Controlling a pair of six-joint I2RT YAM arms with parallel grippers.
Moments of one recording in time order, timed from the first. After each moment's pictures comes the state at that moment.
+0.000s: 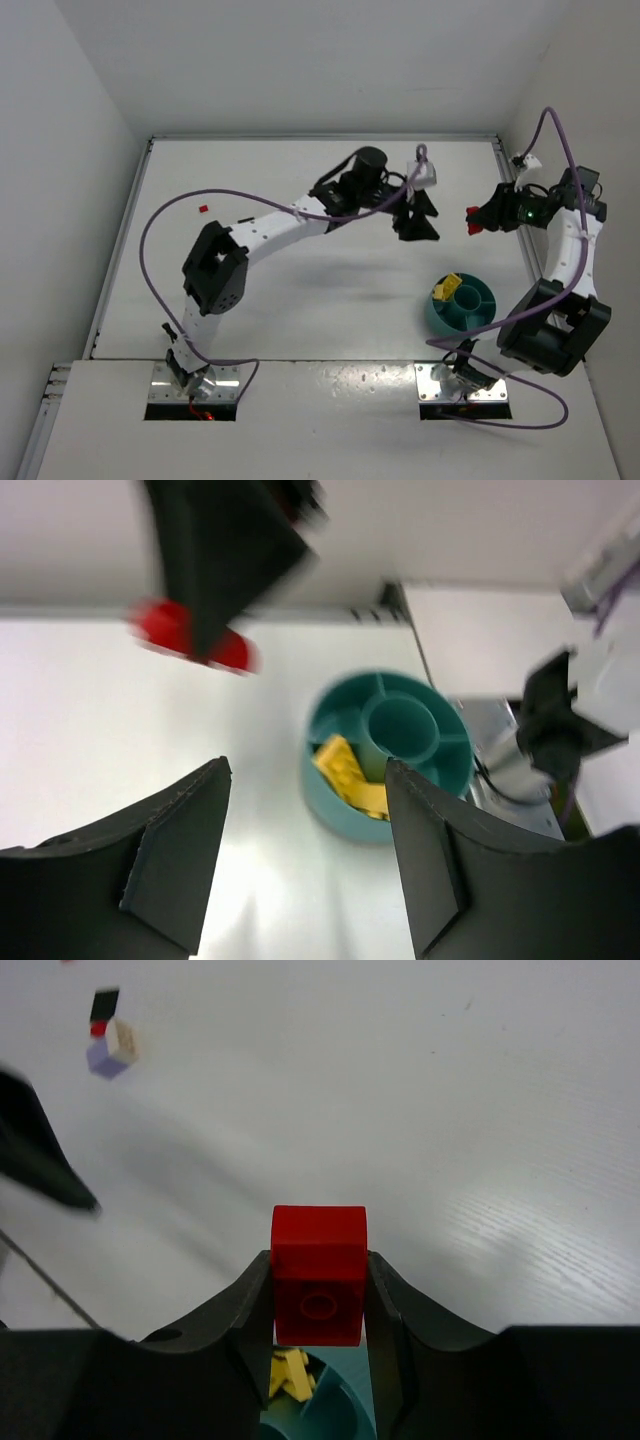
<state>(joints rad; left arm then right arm) -0.88 2.08 1.79 0.05 0.84 0.04 -0.54 1.42 1.16 -0.80 -0.96 -0.48</state>
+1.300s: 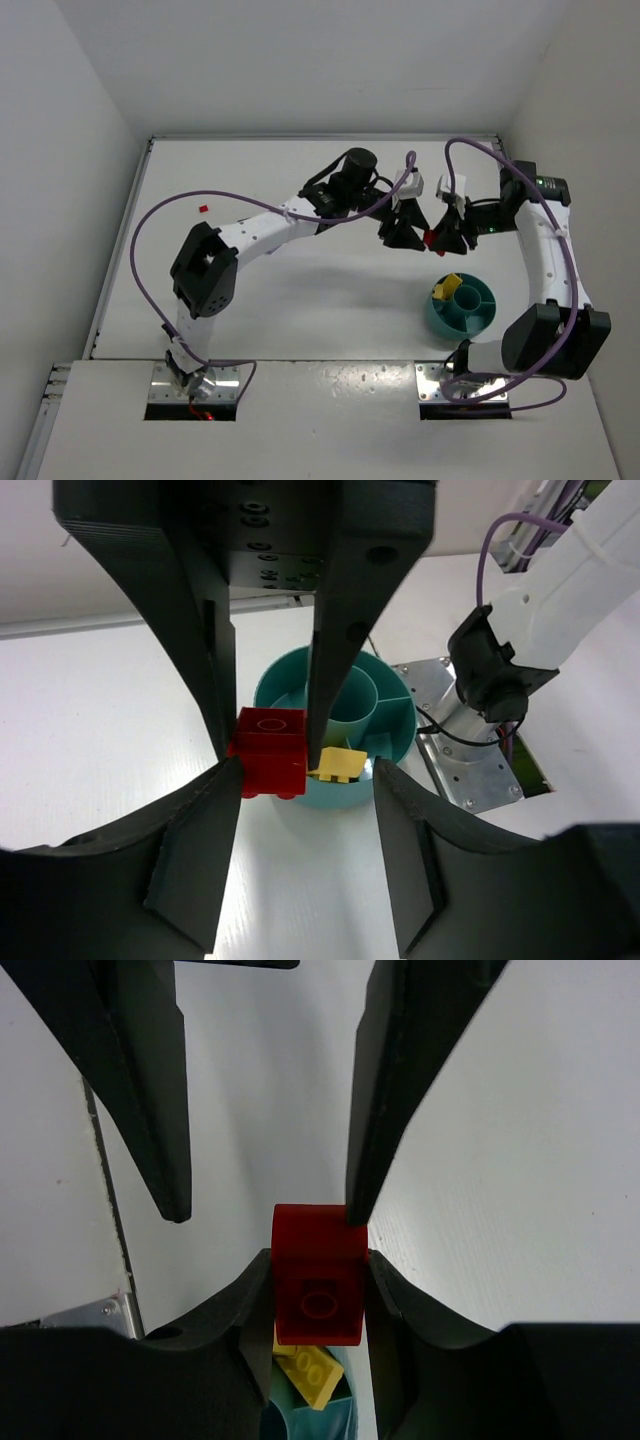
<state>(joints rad) -0.84 1.97 1.70 0.03 1.00 0.11 -0.19 1.37 1.30 -1.38 -0.96 -1.39</state>
